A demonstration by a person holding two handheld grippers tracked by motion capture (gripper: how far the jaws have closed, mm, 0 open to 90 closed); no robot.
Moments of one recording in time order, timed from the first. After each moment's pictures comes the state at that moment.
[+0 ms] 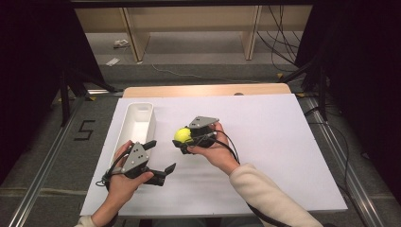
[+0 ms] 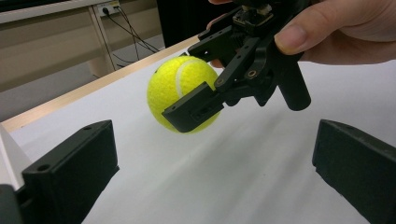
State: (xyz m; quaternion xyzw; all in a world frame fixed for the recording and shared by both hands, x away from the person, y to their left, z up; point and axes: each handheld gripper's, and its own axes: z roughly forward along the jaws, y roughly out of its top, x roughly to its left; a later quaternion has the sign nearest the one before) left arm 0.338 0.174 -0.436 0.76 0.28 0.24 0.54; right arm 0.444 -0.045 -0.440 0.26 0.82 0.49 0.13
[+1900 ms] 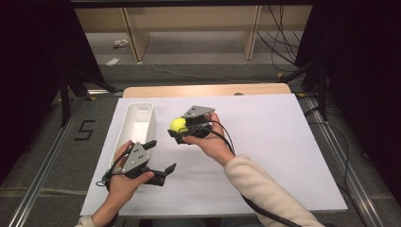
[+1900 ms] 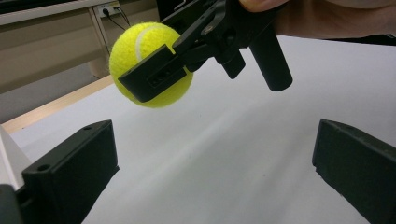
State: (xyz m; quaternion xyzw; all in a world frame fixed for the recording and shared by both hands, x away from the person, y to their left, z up) left arm 0.337 0.173 -0.435 0.76 0.28 0.24 0.54; right arm 0.460 -0.032 -0.414 0.26 0.81 0.50 0.14
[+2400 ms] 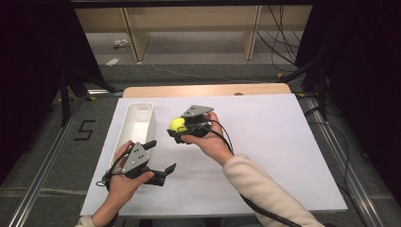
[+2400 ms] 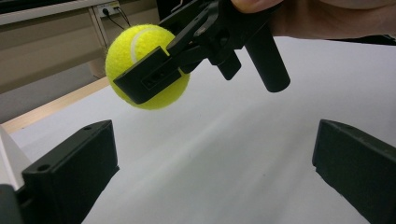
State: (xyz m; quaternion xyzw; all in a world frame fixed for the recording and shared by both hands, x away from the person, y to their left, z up) left arm 0.337 0.173 -0.435 0.76 0.28 0.24 0.54; right arm 0.462 -0.029 -0.415 0.27 0.81 0.50 0.14
